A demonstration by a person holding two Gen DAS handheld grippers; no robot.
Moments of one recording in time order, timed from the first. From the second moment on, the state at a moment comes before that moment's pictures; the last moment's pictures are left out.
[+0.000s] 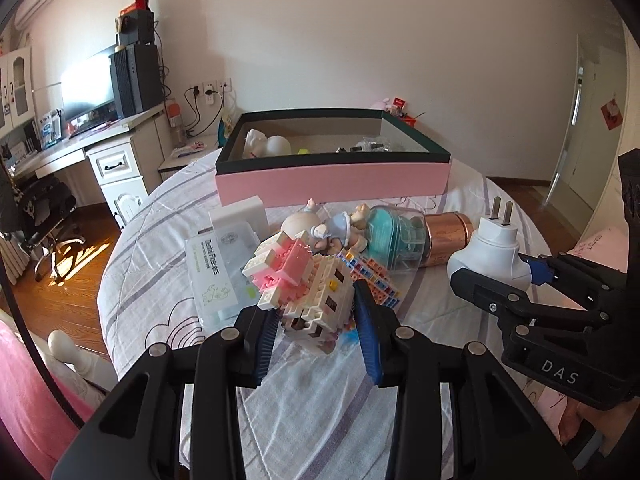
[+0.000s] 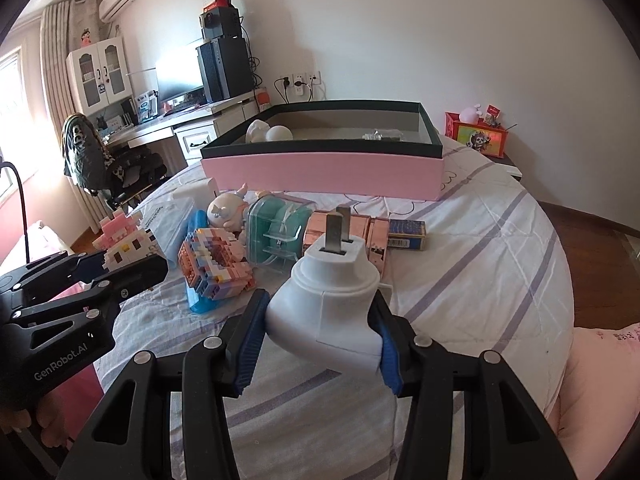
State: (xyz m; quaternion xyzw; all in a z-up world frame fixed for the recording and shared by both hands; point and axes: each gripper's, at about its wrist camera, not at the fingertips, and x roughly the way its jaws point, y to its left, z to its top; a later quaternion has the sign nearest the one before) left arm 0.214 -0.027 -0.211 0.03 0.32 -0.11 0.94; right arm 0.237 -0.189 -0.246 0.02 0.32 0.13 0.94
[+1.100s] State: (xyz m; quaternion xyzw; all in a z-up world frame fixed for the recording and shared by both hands) left arm 0.553 -0.067 -0.173 0.12 0.42 -0.11 0.89; right arm 0.529 -0.153 -0.181 -0.10 0.38 0.13 0.91
